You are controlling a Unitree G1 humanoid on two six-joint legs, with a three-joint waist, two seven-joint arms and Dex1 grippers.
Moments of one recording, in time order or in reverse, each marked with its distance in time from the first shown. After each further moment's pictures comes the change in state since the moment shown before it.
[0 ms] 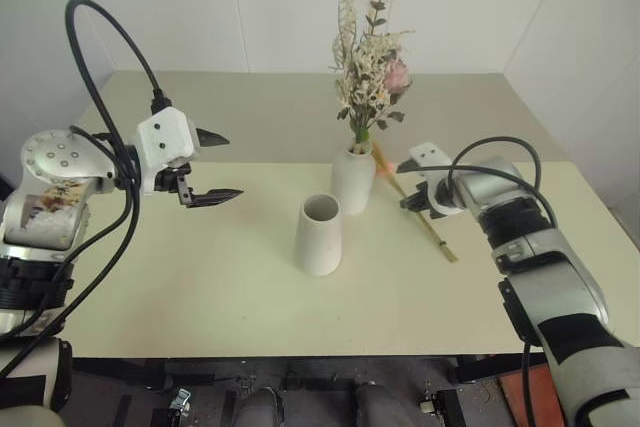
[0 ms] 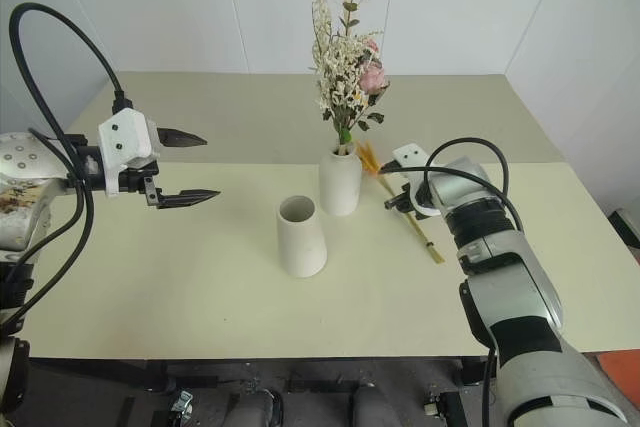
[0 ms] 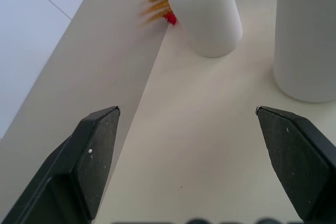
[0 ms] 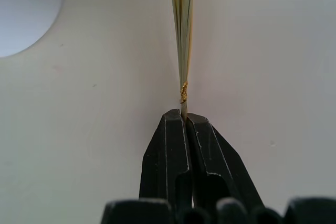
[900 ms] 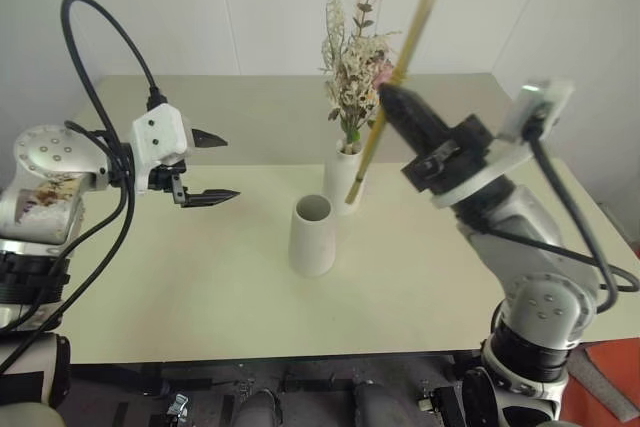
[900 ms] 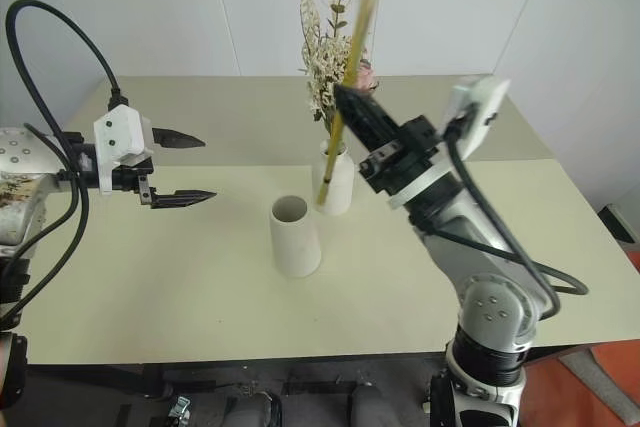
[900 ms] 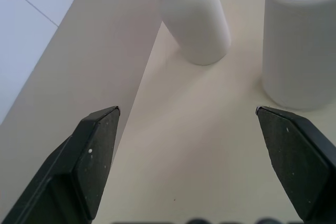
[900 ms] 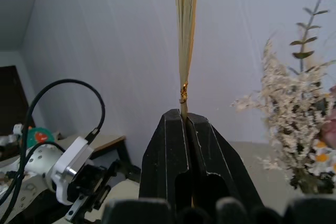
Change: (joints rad) left arm -0.013 0.024 0.017 0.024 -0.028 0.015 -0.061; right arm 0.491 0.334 -0.322 -1.268 0.884 -0.288 -0.230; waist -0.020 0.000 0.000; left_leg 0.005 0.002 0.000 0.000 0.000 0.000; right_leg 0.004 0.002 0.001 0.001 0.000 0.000
